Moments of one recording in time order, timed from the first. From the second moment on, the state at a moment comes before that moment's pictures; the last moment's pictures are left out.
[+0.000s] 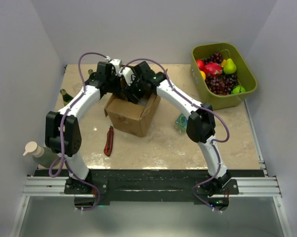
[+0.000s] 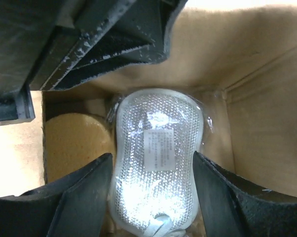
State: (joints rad) left arm -0.26 1.77 1.44 -0.37 0.06 -0.10; right arm 0.70 2.30 2.22 -0.76 -0.23 -0.31
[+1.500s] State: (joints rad) left arm -0.15 1.72 1.24 0.03 0.64 -0.39; right arm 0.66 1.86 1.89 -0.72 -0.29 -0.63
